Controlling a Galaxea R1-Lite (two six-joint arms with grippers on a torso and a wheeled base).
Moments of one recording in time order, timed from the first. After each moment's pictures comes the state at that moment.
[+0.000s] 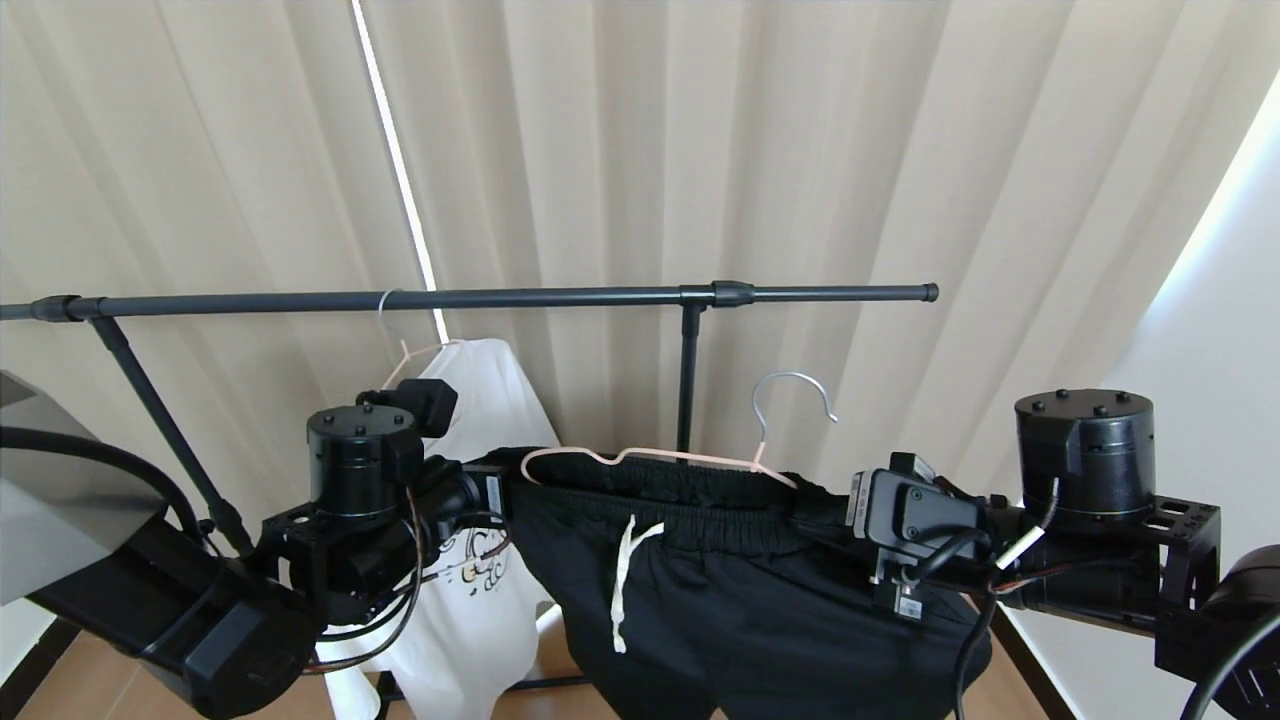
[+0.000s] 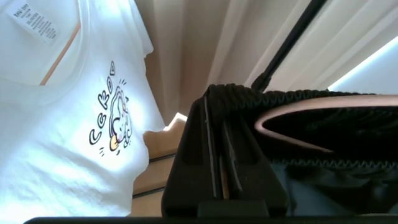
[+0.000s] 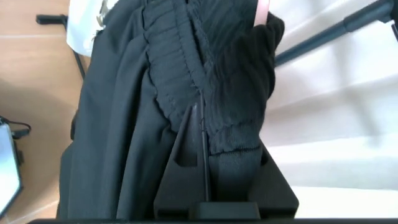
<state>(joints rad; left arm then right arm) -0.40 1.93 -0.57 -1.02 0.17 -0.16 0.46 1.69 -0.56 -0.66 0.30 -0.84</state>
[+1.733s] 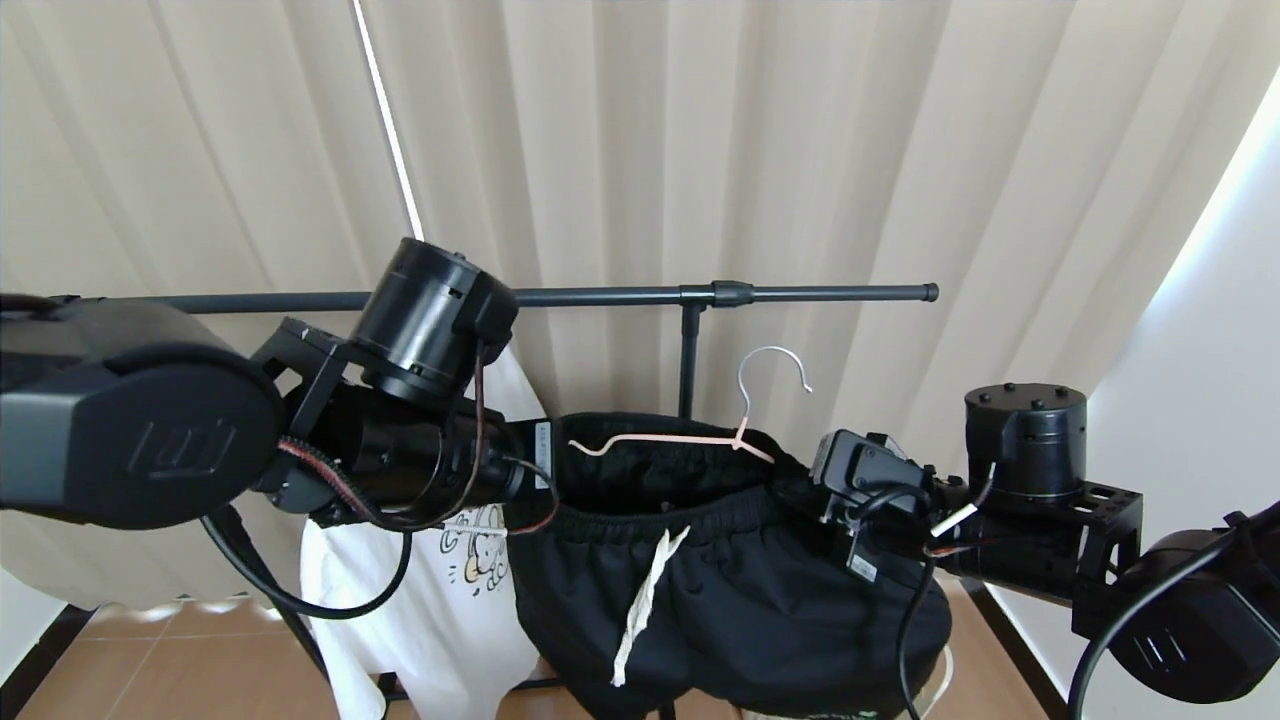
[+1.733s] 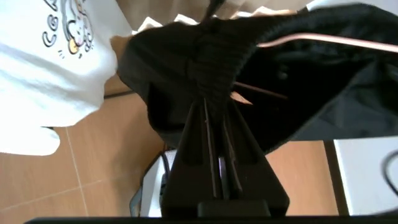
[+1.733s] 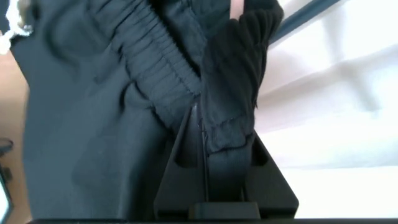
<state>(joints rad) -0.64 1.72 -1.22 0.29 0.15 -0.49 0.47 1.83 -0.62 -0.79 0.23 -0.70</state>
